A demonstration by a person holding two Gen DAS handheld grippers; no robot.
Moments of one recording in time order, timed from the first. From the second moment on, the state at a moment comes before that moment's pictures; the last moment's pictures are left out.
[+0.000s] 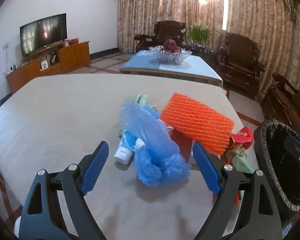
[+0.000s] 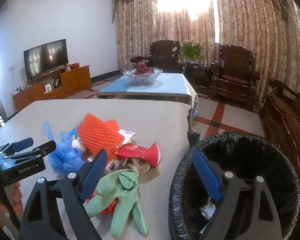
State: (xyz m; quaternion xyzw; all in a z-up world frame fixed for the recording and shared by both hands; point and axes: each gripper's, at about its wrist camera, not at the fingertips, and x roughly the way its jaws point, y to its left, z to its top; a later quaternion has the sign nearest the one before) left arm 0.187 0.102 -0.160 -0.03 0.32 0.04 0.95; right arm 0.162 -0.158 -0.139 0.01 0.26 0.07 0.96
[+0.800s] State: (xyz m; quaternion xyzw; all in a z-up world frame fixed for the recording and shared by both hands) left arm 0.186 0.149 -0.143 -0.07 0.31 0.06 0.95; right arm 0.219 -0.085 -0.149 -0.01 0.27 0.15 0.95
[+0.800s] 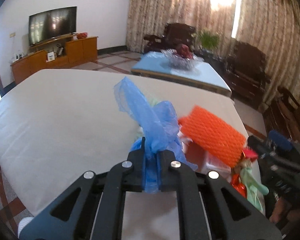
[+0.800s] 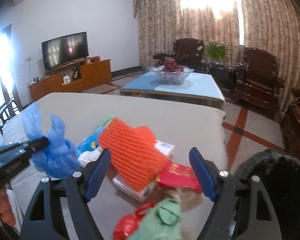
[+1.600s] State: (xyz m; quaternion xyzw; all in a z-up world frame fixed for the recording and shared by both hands) left arm 0.185 0.158 -0.147 -0.06 0.33 0.07 0.94; right arm 0.238 -0.072 -0.159 -0.01 0.32 0.18 0.93
